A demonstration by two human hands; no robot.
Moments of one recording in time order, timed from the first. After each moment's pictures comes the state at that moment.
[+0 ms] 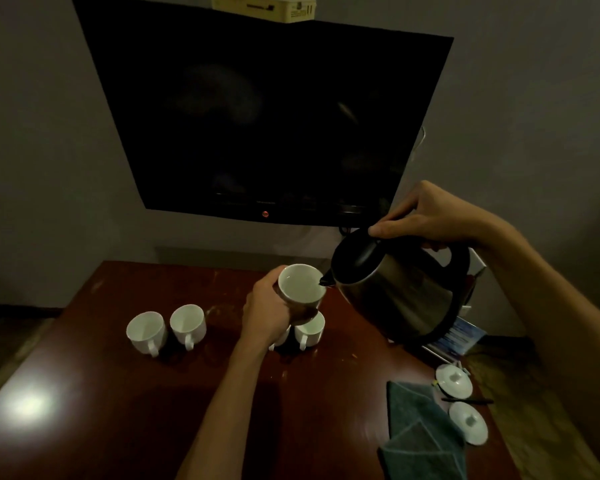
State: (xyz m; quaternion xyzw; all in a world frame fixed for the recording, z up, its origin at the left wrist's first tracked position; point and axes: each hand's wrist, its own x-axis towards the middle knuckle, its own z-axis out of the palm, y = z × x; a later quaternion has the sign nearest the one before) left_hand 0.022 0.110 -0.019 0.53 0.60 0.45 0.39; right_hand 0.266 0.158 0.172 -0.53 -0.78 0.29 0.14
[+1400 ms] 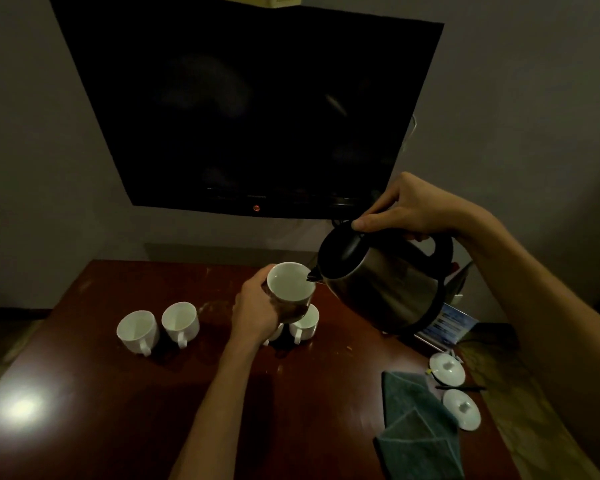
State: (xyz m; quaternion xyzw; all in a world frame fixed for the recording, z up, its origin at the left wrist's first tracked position) left_hand 0.018 0.114 -0.036 0.53 0.60 0.45 0.38; right_hand 0.257 0.162 0.168 -0.52 -0.79 0.30 0.13
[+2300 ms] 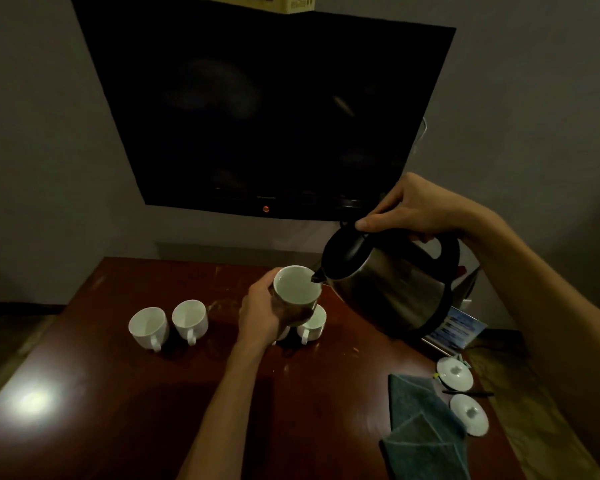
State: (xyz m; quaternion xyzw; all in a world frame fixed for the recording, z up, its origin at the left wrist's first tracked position) left_hand 0.013 0.106 -0.035 0.56 0.62 0.43 0.34; right_hand 0.247 0.160 0.170 -0.53 -0.79 0.28 0.12
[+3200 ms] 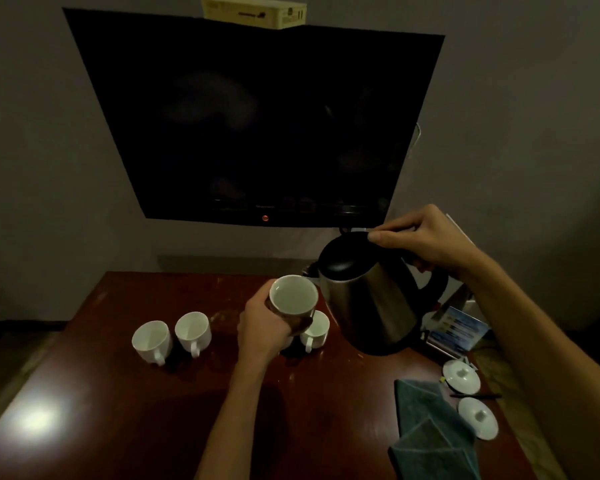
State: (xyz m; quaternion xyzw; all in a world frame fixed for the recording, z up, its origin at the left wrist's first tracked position) left_hand 0.015 0.095 -0.033 0.51 0.62 0.47 0.36; right_hand 0.267 0.137 0.128 -0.51 -0.72 0.35 0.32
